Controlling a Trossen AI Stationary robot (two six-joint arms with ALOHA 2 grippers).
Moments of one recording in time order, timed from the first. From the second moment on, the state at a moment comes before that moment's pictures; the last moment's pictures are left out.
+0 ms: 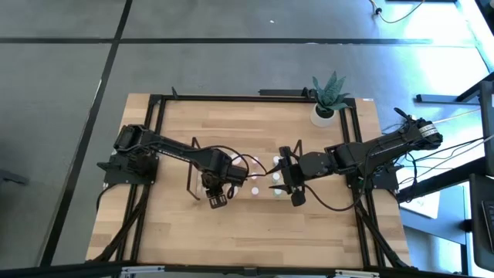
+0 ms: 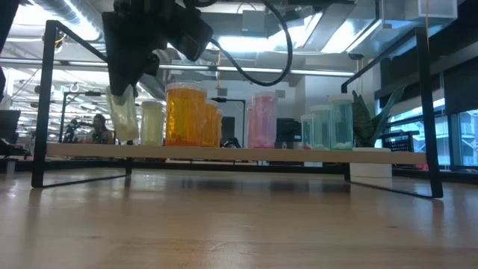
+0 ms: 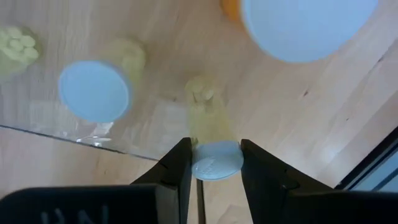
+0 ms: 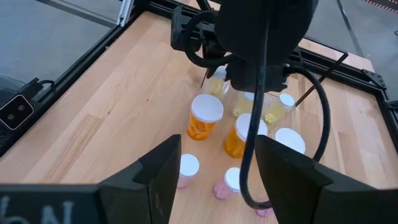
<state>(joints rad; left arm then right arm) -0.19 1.83 1.49 -1.29 0.17 -0.58 0.30 1.31 1.04 -0.26 0.14 -0.16</state>
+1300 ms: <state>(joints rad) -0.19 1.86 1.57 -1.38 0.09 -0.57 0.30 1.31 1.04 -0.25 0.14 -0.16</state>
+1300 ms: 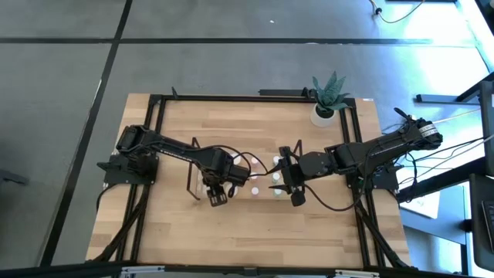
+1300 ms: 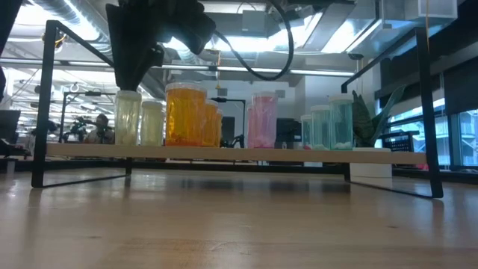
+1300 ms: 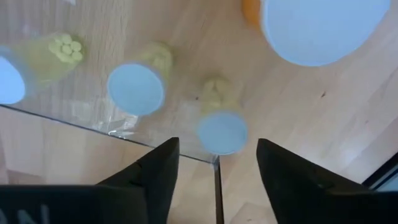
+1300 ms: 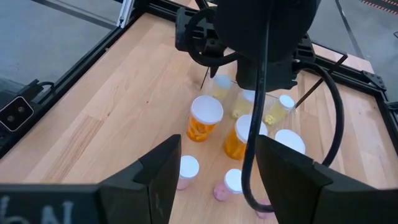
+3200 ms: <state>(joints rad) -0.48 0.75 1.03 -0.76 -0.61 -0.20 0.29 1.19 1.07 -0.24 0.15 -0.11</state>
